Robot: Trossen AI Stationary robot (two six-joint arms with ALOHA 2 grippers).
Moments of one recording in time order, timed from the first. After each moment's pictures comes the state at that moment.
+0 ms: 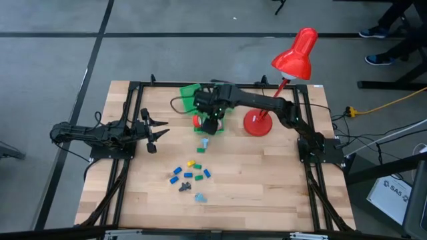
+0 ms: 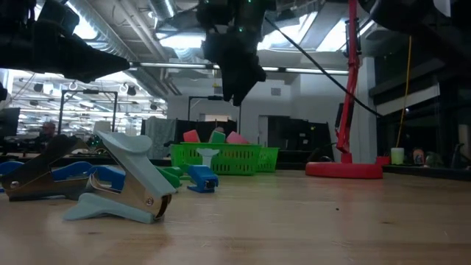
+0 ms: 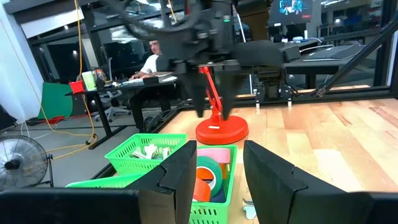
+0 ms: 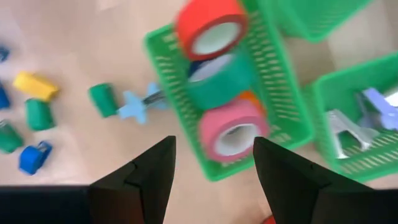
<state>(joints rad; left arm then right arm) -0.06 0.04 0.01 0.08 -0.37 0.15 -0.15 2.31 2.35 -1.39 0.03 0.20</state>
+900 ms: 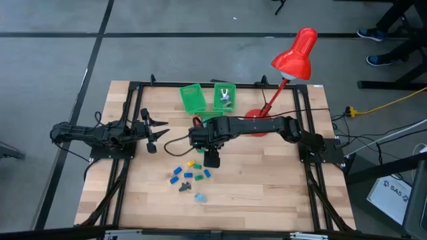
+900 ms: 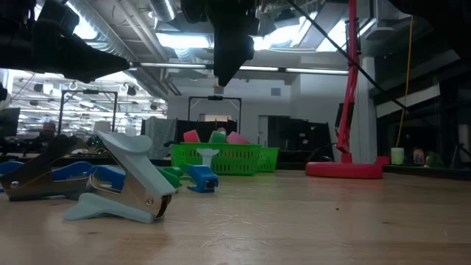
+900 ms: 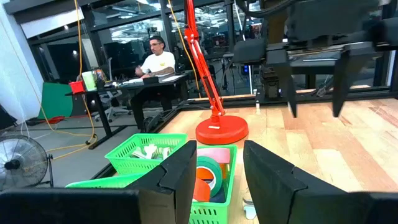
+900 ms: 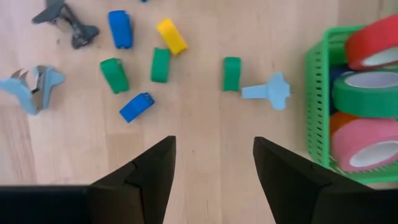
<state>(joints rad) -0.06 0.04 0.01 0.08 -0.37 0.15 0.12 2.31 2.35 -1.38 0.03 0.14</state>
